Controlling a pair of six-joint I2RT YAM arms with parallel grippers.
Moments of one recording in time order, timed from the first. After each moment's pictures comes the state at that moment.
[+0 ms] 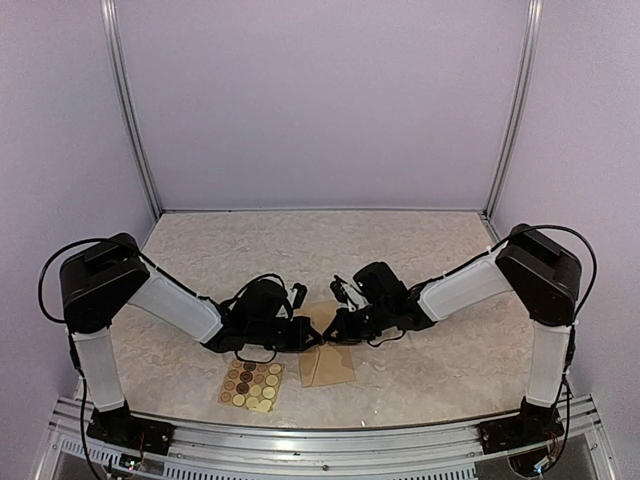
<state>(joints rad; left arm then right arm) -0.91 1.91 0.80 0.45 0.18 -0.76 0.86 1.97 0.99 0.21 -0.36 0.67</state>
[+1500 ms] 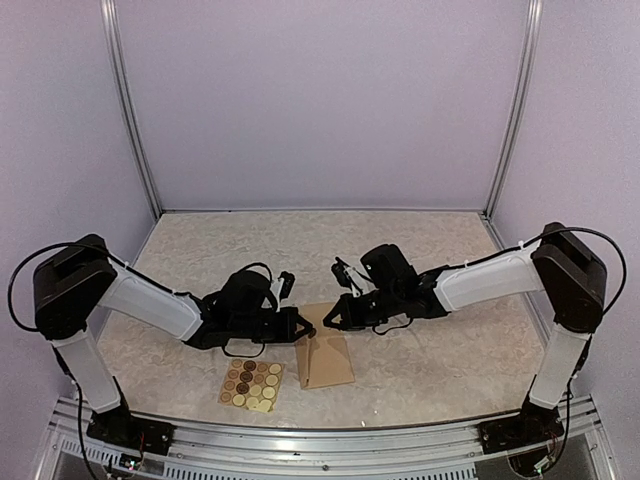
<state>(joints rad) -0.88 1.75 0.72 0.45 0.17 -0.74 0.86 1.81 1.00 0.11 -0.36 0.62</state>
